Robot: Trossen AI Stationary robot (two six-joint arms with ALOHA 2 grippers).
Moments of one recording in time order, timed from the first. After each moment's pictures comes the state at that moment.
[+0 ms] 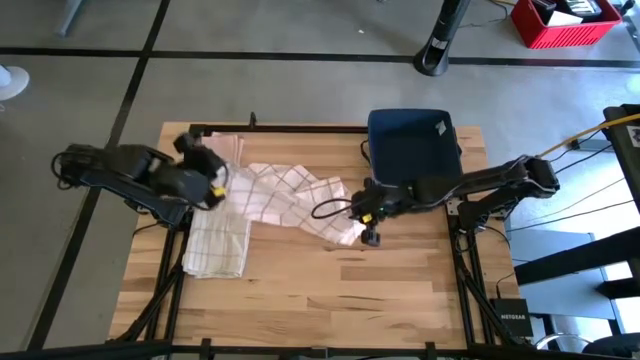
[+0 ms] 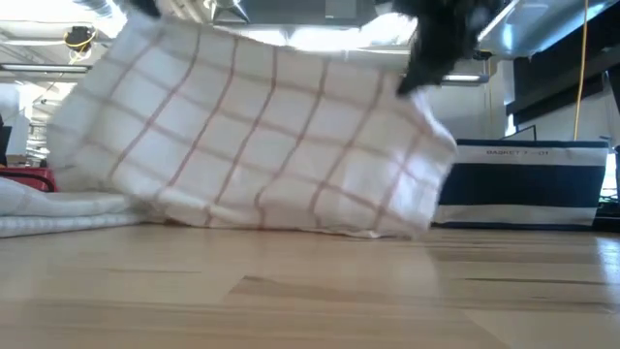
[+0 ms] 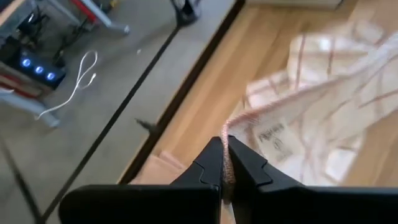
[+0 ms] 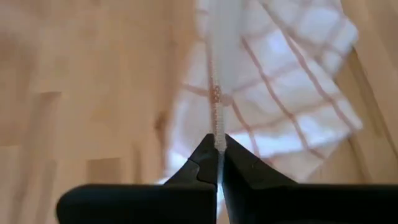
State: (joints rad) left arm -0.26 1.01 1.34 -1.41 -0.83 -0.48; right arm 0.11 1.38 1.03 -0.52 0.10 0.17
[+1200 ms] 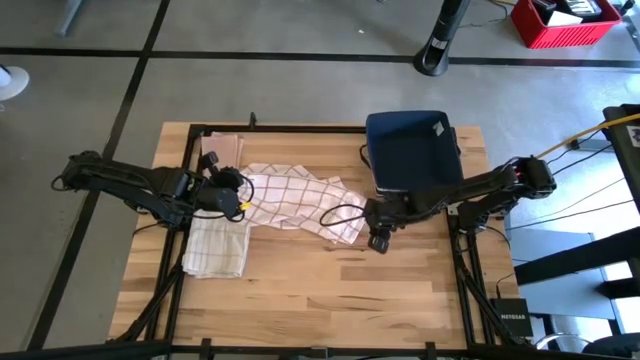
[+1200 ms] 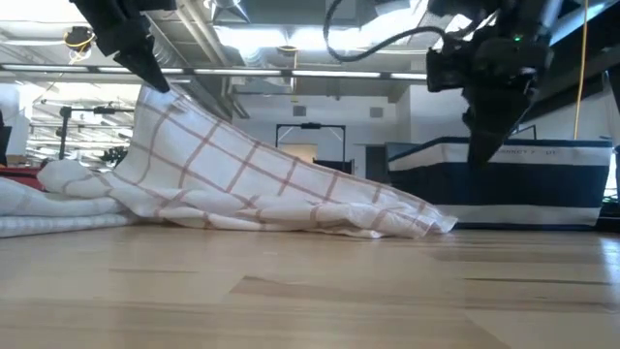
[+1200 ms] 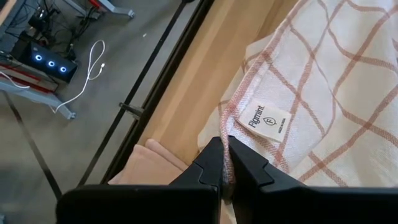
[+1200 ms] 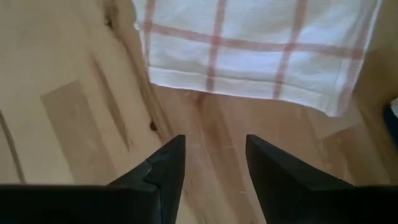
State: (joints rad) left arm -0.18 1.01 0.91 -1.05 -0.83 -0.38; right arm 0.16 1.42 0.89 -0.68 0.07 0.55
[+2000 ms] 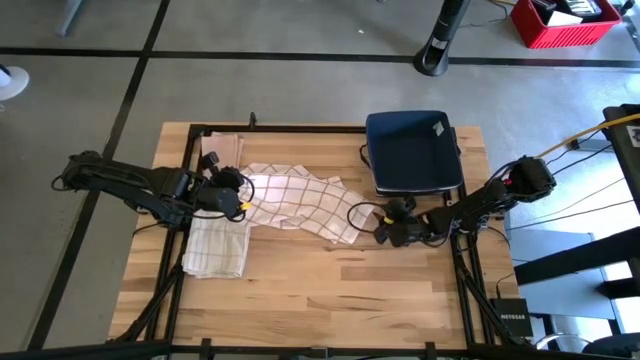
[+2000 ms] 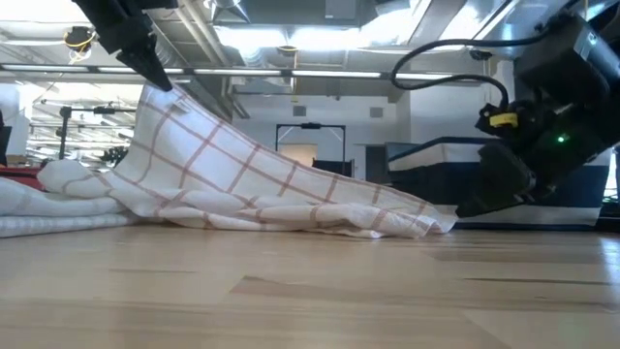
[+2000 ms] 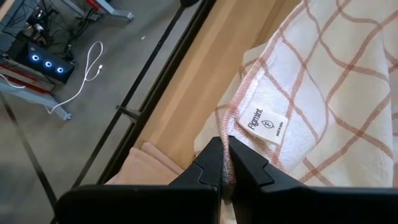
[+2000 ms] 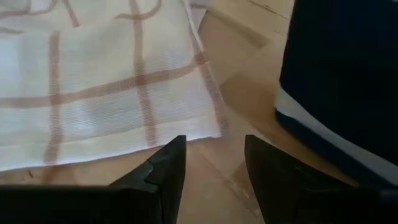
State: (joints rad) left arm -0.18 1.01 0.91 -1.02 -0.83 -0.38; right arm 0.31 1.43 0.31 0.14 0.76 0.82
